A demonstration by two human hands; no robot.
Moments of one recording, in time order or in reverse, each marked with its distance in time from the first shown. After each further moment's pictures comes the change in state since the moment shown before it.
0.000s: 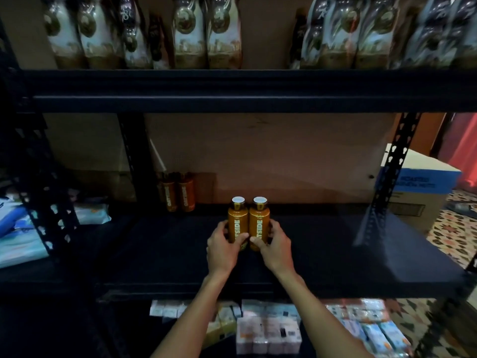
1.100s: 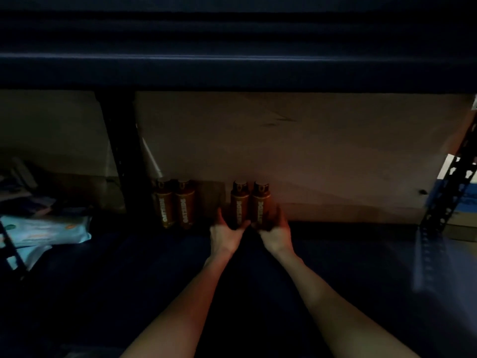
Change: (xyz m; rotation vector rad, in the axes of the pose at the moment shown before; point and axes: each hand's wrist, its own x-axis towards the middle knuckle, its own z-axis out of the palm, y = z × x) left_hand 0.163 -0.043 0.041 -0.103 -0.055 -0.110; right_hand 0.158 0.032 0.072 0.030 -0.027 0.101
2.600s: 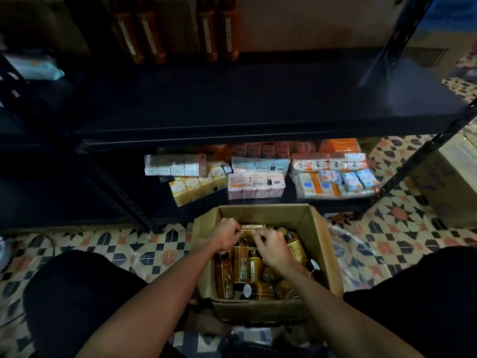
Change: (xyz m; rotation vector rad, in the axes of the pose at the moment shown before) left_hand -0.372 -0.185 0.002 0.696 -0.899 -0.049; right_hand -0.440 0.198 -0.054 -0.370 -0.357 0.271
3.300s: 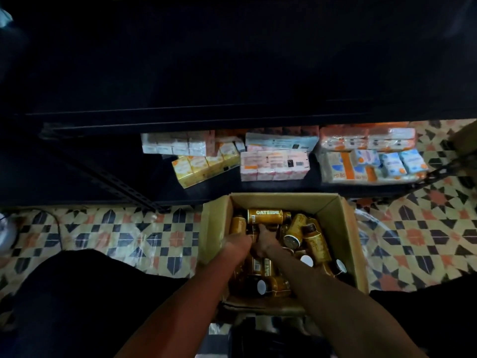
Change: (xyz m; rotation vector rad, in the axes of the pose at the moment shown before) left_hand 0.026 -0.025 0.050 0.327 -0.330 -0.082; right_hand 0.074 0.036 0.096 -0.106 -0.469 0.433
